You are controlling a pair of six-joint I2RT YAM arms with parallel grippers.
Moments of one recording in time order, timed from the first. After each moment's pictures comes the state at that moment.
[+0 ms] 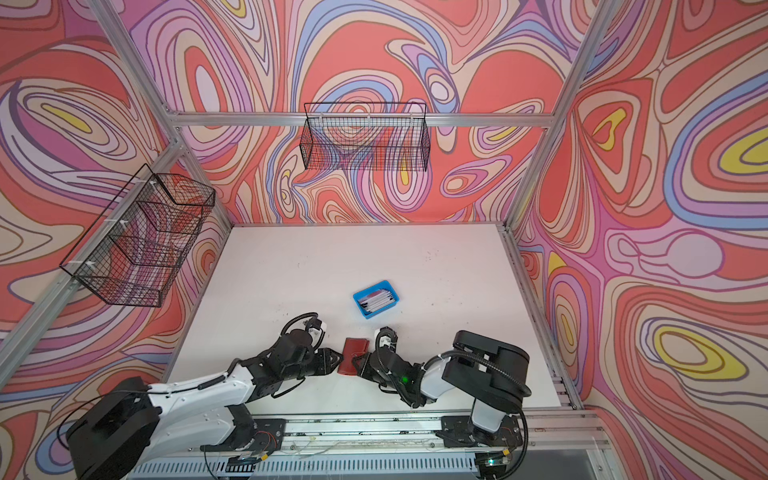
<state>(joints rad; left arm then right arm) -0.79 1.06 0.30 0.04 0.15 -0.84 1.10 1.67 0.38 0.74 0.08 1.30</state>
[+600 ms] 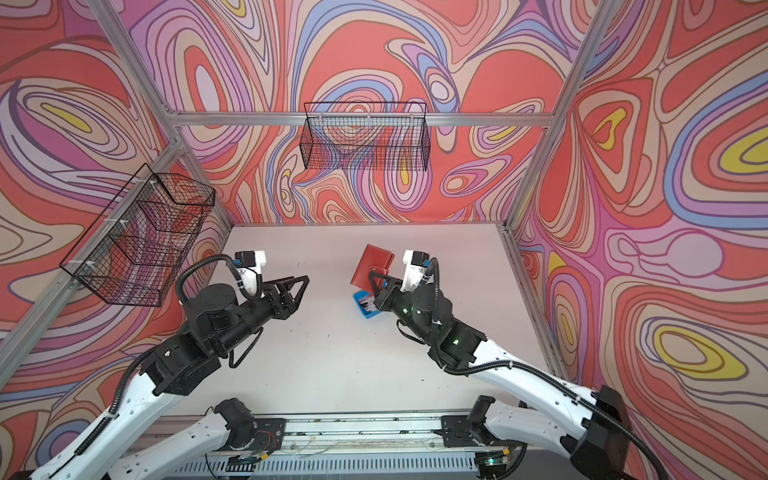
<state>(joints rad) -0.61 0.73 0.90 -0.38 -0.08 -0.63 0.83 1.02 0.83 0.17 0.19 0.80</state>
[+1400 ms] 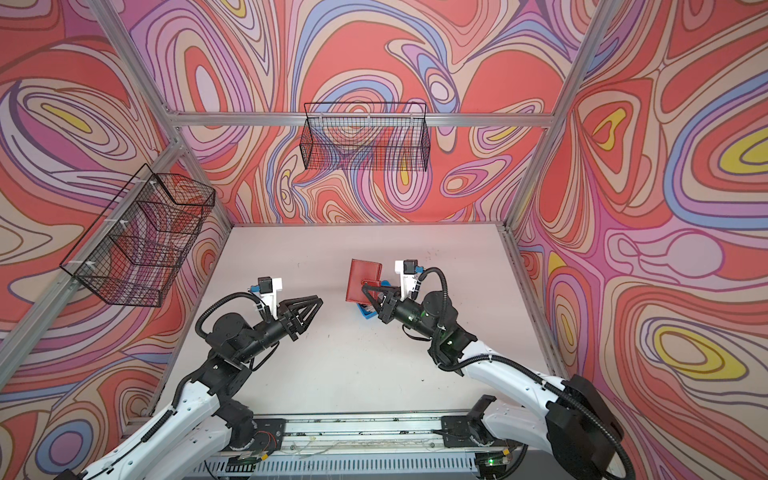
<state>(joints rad) -0.45 0.71 0.38 0.38 0.45 -0.64 0.70 1.13 0.58 0.62 -0.30 0.73</state>
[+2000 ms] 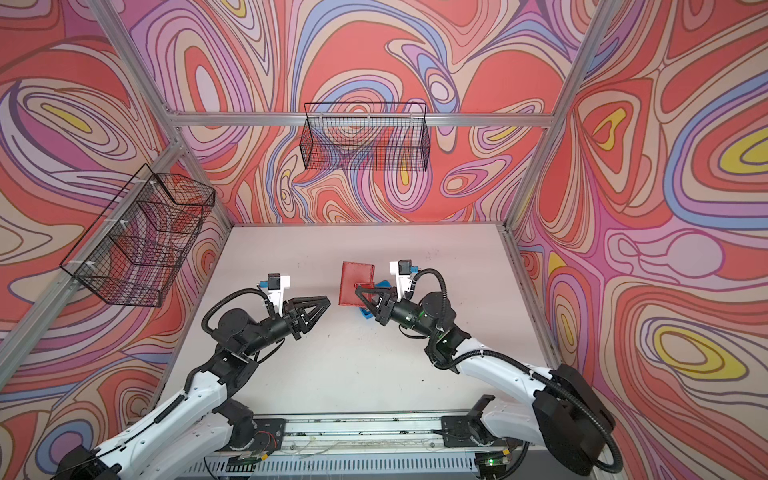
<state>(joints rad) -0.45 0.82 0.38 0.56 0.59 -0.73 0.70 1.22 0.57 0.78 -0.41 0.79</state>
